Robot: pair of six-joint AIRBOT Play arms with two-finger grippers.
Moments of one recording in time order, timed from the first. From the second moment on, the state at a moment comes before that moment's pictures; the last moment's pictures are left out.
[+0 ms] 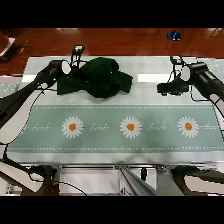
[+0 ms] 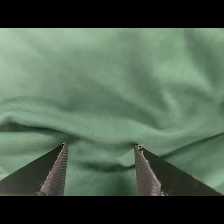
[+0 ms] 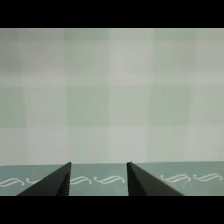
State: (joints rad) left arm -0.27 -1.78 1.45 1.33 -0.71 -1.38; right arm 0.14 -1.44 1.19 -1.67 1.05 1.79
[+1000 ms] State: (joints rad) left arm -0.28 -1.55 1.63 1.19 -0.91 -1.41; right arm 0.14 -1.12 1.19 -1.65 1.10 1.79
